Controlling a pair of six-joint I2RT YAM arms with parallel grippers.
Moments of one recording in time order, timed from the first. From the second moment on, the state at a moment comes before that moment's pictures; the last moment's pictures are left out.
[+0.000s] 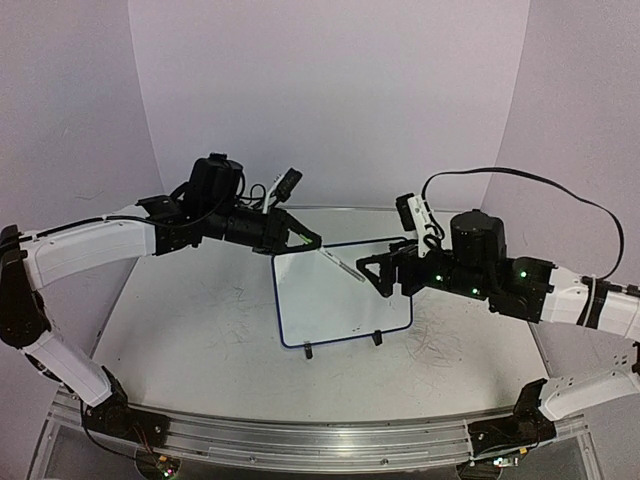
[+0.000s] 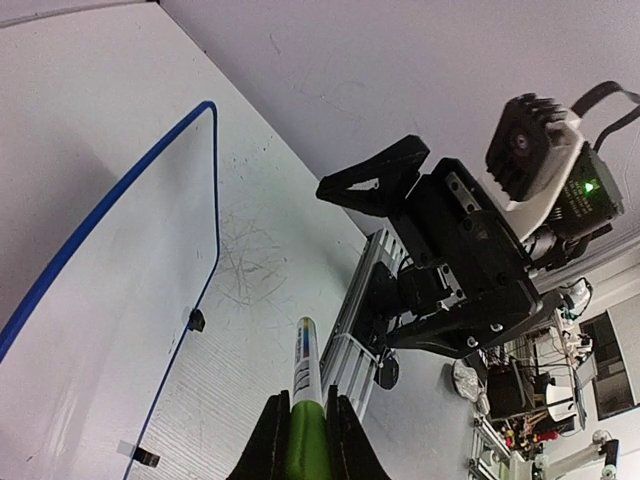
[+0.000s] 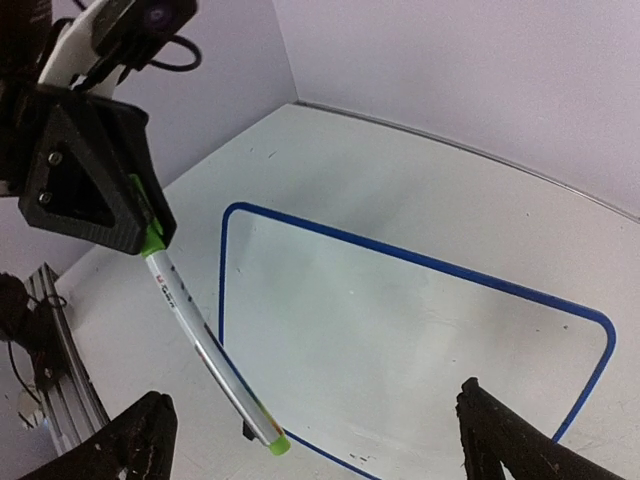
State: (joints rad) left arm -0.80 1.51 1.27 -0.17 0.66 -0.54; right arm 0.91 1.16 0.89 -0.07 0.06 0.23
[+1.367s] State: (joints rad) left arm -0.80 1.42 1.20 0.18 0.65 -0.72; right arm 0.78 1.54 0.86 1.10 -0.55 1.07
